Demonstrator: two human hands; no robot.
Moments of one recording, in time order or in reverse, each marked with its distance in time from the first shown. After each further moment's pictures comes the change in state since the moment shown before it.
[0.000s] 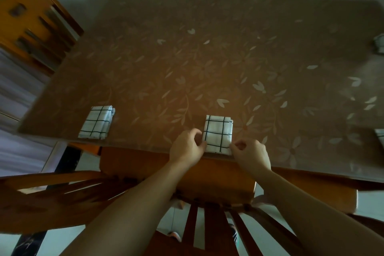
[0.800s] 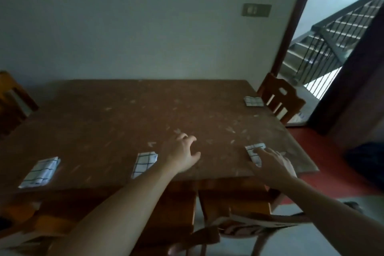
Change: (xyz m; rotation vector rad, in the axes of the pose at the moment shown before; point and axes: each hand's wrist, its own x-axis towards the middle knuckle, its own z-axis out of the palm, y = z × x) left_hand -0.128 0.249 -0.003 0.404 0.116 0.499; right_hand -0.172 0.123 -0.293 -0.512 0.331 -0.054
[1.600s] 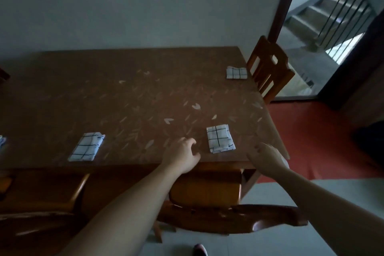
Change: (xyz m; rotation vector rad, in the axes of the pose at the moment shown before) left_hand 0.084 0.192 0.156 -0.142 -0.194 -0.217; right_hand 0.106 0.221 0.038 0.316 -0.235 0.166
